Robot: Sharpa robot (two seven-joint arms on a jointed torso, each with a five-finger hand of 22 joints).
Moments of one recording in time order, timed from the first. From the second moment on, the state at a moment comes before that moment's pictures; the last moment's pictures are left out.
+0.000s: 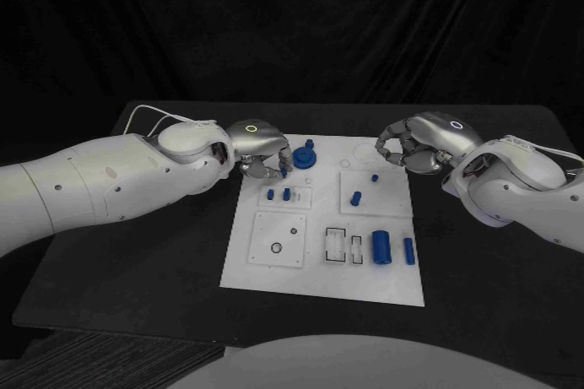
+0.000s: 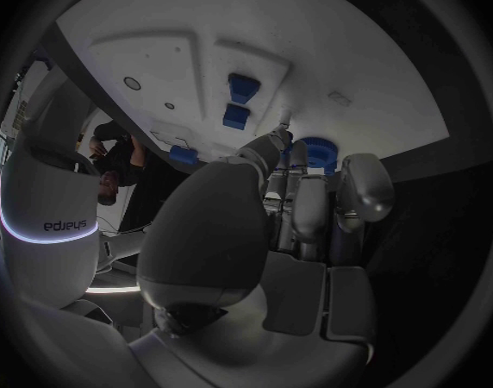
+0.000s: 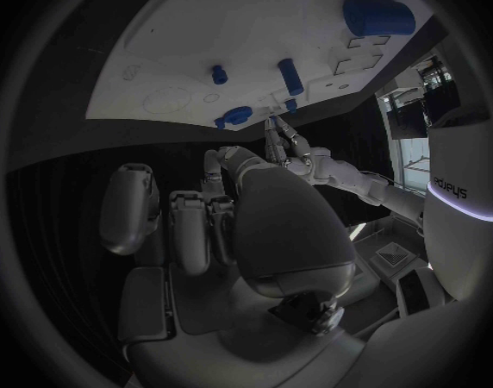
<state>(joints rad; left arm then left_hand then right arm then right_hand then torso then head) 1.35 -0.64 -0.21 1.27 -1.69 -0.26 0.29 1.50 -0.08 0.34 0.06 0.15 1.11 0.08 0.07 0.29 1.14 0.02 0.20 0.21 1.37 -0.03 1.33 1.11 0.11 1.35 0.08 1.07 1.31 1.31 -0.99 -0.21 1.60 -1.54 -0.55 -0.02 1.36 -0.01 0.23 0.18 0.54 0.83 0.08 0.40 0.37 1.47 -0.01 1.57 1.31 1.46 -0.07 1.53 1.31 0.06 1.45 0.04 1.22 1.31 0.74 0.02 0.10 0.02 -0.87</state>
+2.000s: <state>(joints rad) 1.32 -0.64 -0.21 1.25 -1.69 -0.23 0.26 1.48 -0.10 0.34 0.06 0.15 0.96 0.05 0.06 0.25 1.14 0.03 0.14 0.20 1.35 -0.03 1.30 1.08 0.11 1.33 0.08 1.03 1.31 1.31 -0.99 -0.21 1.60 -1.54 -0.54 -0.02 1.36 -0.01 0.23 0.18 0.54 0.83 0.08 0.40 0.37 1.47 -0.01 1.57 1.31 1.46 -0.07 1.53 1.31 0.06 1.45 0.04 1.22 1.31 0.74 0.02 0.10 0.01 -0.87</state>
